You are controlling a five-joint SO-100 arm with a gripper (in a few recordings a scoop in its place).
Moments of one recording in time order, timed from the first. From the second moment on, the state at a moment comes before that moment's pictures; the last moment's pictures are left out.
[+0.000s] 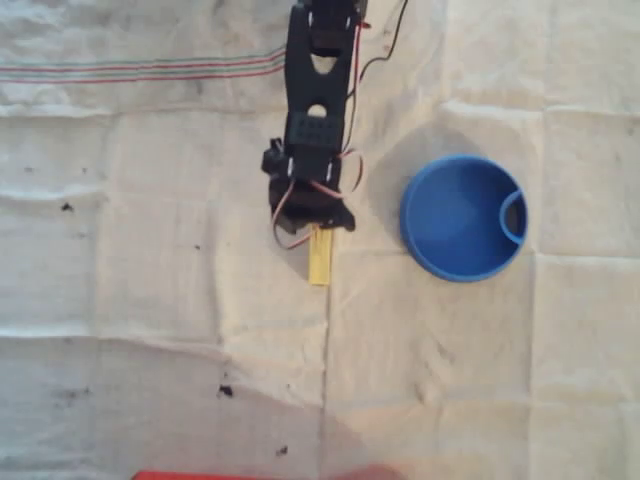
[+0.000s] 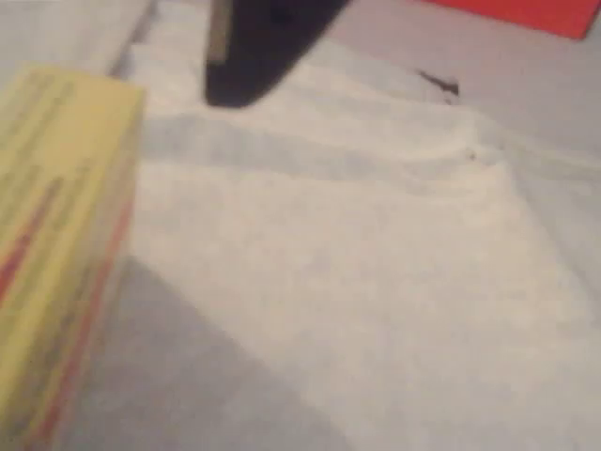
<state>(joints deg) -2.5 70.0 68.1 77.0 -98.5</state>
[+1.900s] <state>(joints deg) -7.6 59.2 62.8 68.3 -86.1</state>
